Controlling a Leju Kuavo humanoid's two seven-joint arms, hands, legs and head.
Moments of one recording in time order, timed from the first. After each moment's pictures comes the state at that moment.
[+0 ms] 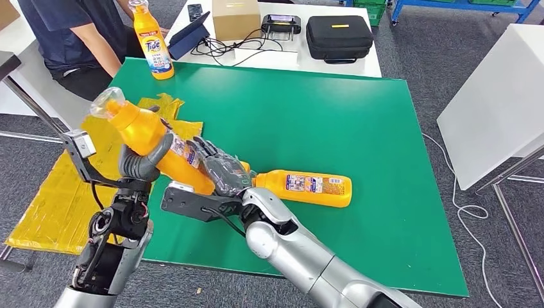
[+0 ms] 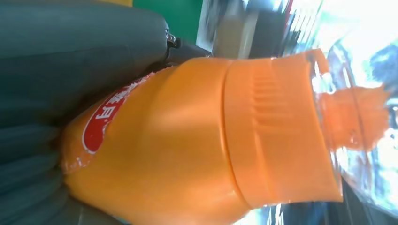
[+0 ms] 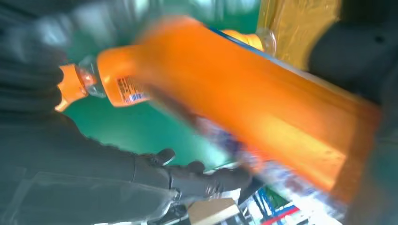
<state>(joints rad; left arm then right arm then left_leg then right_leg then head) -0.30 0.03 -0.19 -1.49 0.42 0.06 -0.24 -0.62 0.32 0.89 -1.00 0.52 -0.15 0.13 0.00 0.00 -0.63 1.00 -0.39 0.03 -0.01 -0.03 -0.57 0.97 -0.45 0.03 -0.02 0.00</state>
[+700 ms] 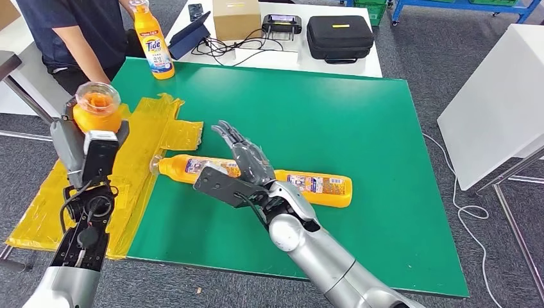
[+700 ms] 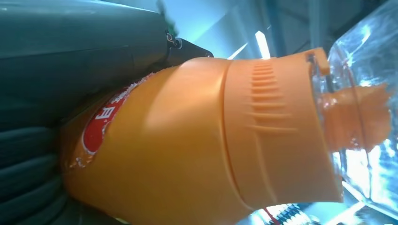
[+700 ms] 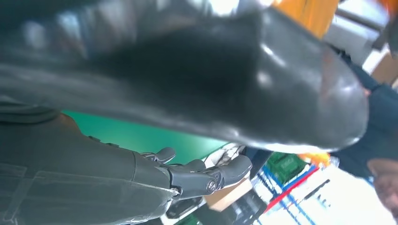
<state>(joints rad) -0.40 0.09 -0.02 -1.25 -0.62 0.63 -0.39 -0.55 0.25 0.75 -1.16 0.49 -0.16 0.09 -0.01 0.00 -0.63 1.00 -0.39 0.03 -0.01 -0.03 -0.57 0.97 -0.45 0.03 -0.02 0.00</state>
